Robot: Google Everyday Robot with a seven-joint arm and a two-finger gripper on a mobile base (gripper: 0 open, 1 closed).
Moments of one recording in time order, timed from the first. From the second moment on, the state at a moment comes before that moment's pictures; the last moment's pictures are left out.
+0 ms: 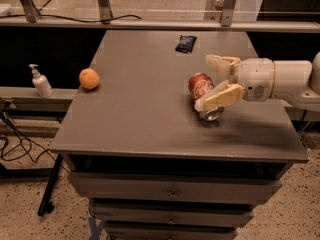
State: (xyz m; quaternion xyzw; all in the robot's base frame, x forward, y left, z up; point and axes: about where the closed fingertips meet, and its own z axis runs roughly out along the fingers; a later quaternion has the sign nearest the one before) arm 0.549 -0.103 0.918 -0.46 0.61 0.37 0.52
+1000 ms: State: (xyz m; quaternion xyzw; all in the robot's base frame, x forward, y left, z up) arm 0.549 -0.120 0.904 -0.47 0.64 0.35 0.51
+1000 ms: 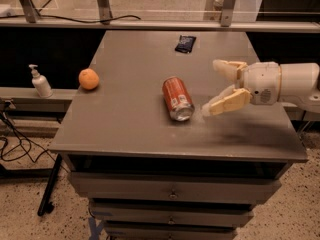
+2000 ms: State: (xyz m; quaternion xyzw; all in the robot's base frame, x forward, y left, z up) arm 0.540 -0.141 0.891 -0.47 0.65 0.33 0.50
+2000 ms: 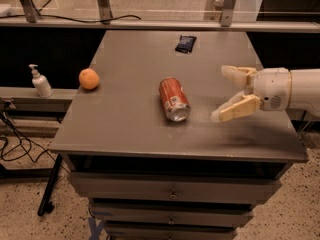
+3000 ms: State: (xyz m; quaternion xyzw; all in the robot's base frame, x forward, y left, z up) arm 0.531 -0.146 0.886 -0.47 0.66 0.33 0.49
